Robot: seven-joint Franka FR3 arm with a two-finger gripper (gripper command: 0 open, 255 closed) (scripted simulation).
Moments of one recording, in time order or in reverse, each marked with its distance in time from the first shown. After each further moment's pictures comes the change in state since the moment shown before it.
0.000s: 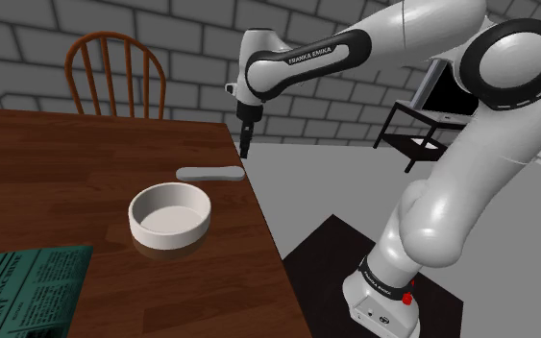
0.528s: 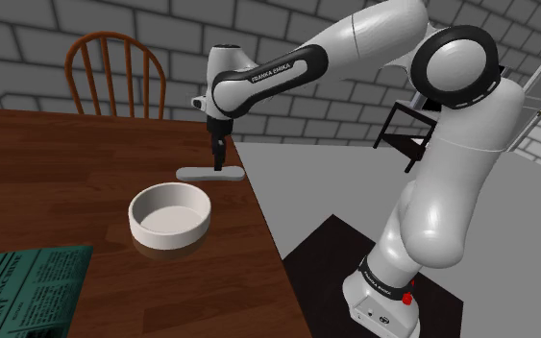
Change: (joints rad) arm 0.044 0.221 0.049 0.135 0.024 0.107 -0.182
